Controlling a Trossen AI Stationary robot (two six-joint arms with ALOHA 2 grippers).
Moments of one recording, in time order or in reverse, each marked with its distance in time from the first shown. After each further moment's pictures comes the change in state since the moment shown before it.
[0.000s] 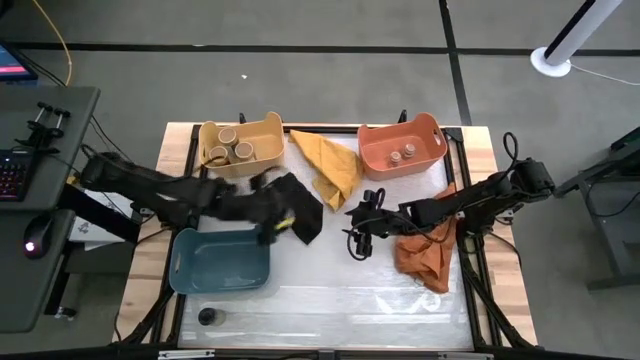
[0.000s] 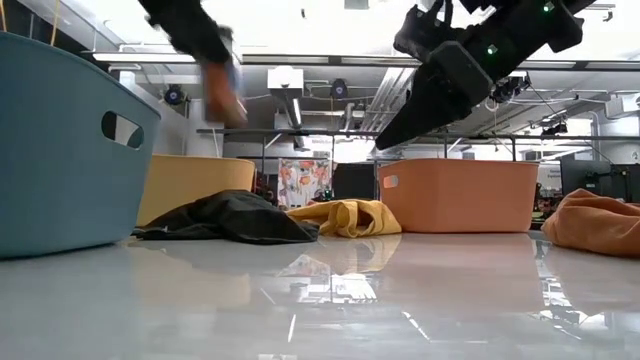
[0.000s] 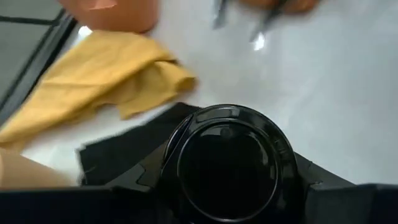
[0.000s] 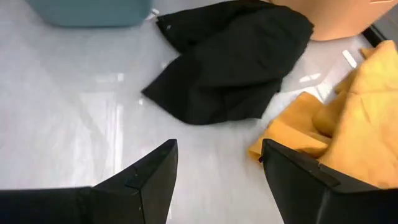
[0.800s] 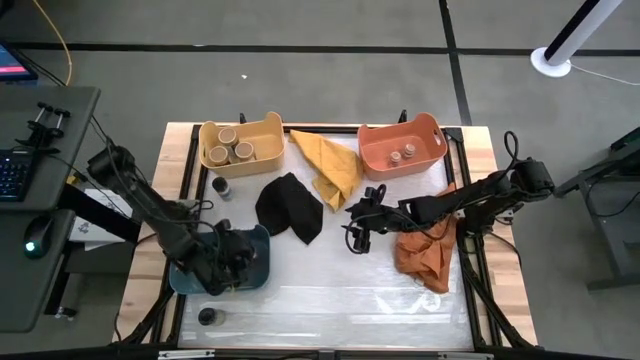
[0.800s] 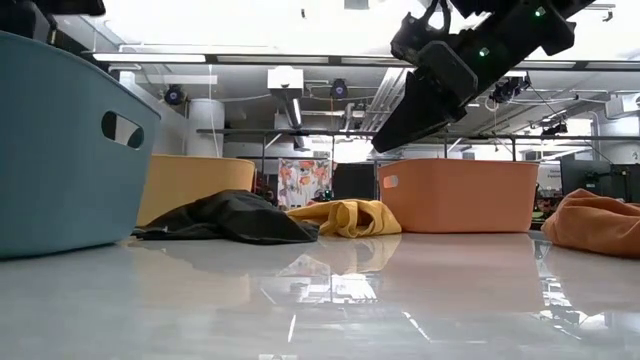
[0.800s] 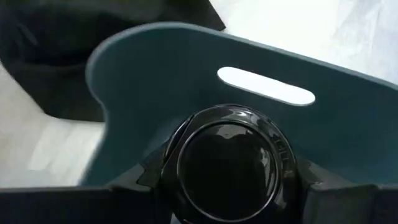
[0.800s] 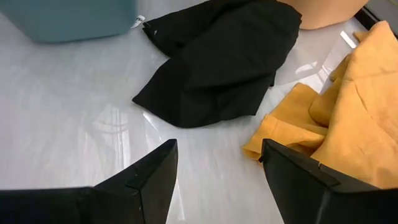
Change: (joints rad) left arm -0.530 0.054 -0.227 -0.138 -0.190 -0.837; right arm -0.026 0.000 0.000 0.001 -0.015 0.084
